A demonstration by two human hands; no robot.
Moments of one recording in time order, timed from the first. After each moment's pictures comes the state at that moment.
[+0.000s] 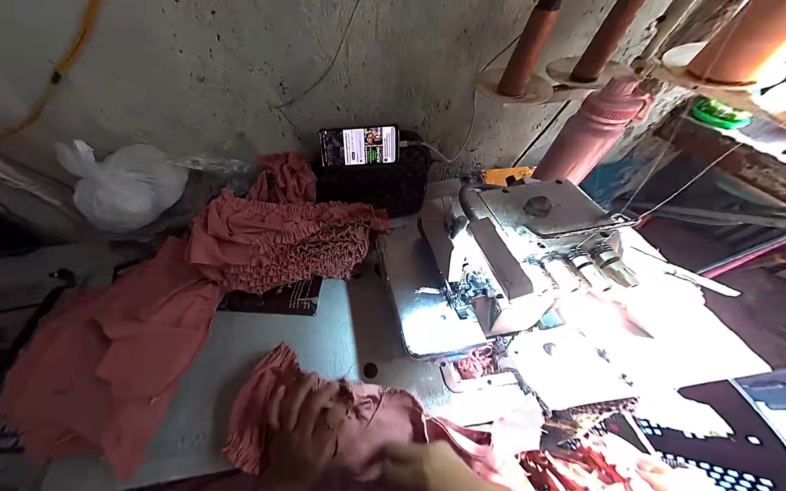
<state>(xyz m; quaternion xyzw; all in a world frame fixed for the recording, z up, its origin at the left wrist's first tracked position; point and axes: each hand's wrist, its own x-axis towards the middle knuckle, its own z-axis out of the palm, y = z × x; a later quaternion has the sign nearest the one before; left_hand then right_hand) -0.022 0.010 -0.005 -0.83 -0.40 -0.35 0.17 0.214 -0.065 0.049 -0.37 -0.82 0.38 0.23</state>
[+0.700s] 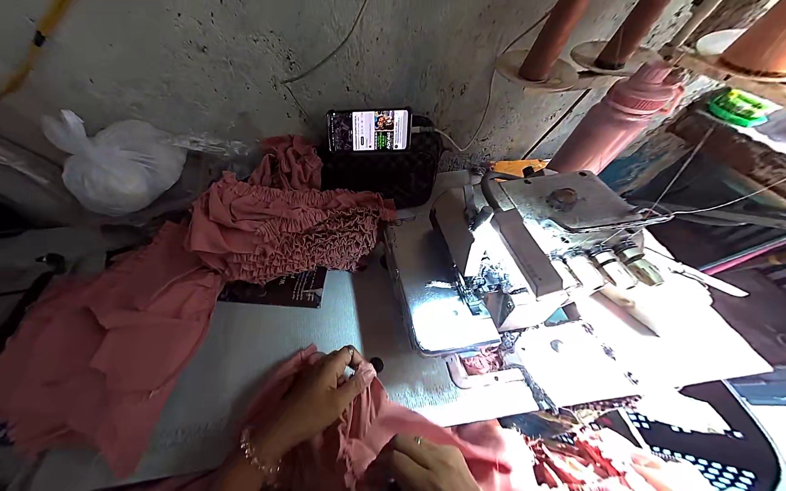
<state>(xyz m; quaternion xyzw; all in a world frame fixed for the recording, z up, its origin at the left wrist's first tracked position) -0.001 0.061 0.074 -0.78 -0.41 -0.13 -0.46 0.187 -0.069 0.066 -0.43 -0.79 0.22 0.38</state>
